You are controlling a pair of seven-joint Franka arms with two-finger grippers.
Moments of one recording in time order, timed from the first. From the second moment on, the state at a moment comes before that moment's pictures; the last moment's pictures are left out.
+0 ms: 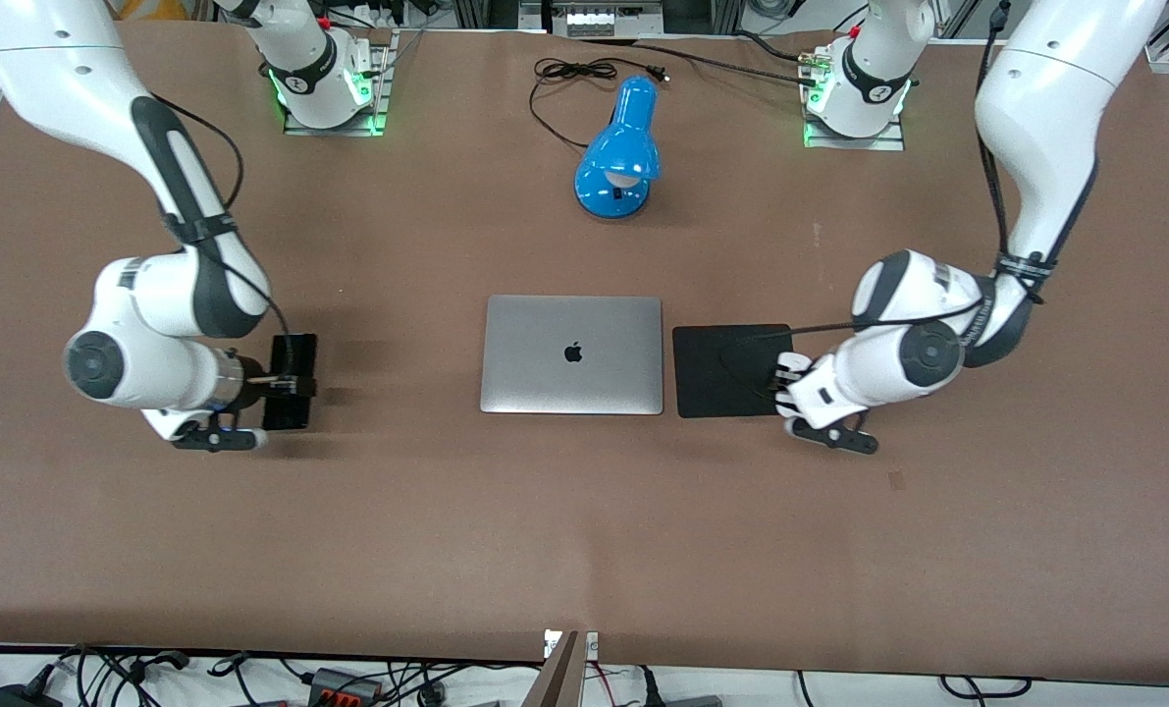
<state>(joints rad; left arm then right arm) 0.15 0.63 -0.50 -1.75 0.16 2.21 -0.19 0.00 0.59 0.14 -1.71 0.03 2.13 0.14</state>
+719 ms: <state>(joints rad) 0.03 0.74 -0.48 -1.72 0.24 2.25 -0.27 0.23 0.70 0.14 -1.66 0.03 2.17 0.40</state>
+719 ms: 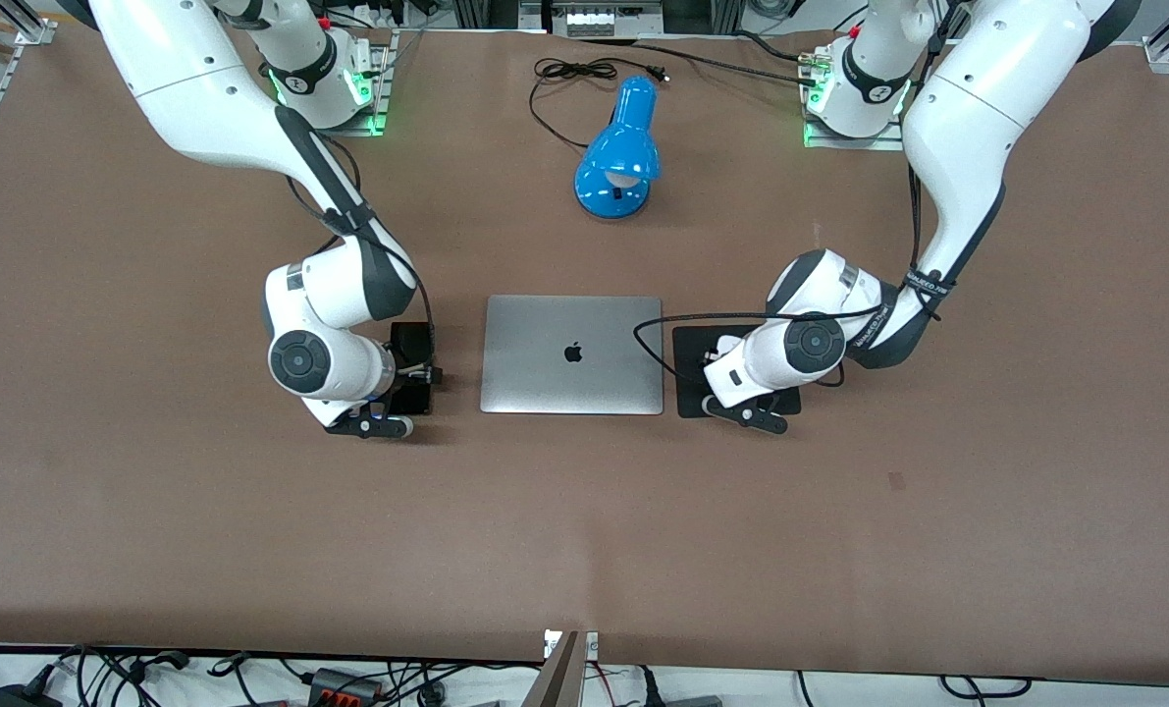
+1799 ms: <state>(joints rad) 0.06 0.70 -0.48 -1.40 0.26 1.79 -0.42 0.28 0.68 0.12 -1.62 0.03 2.17 0.46</state>
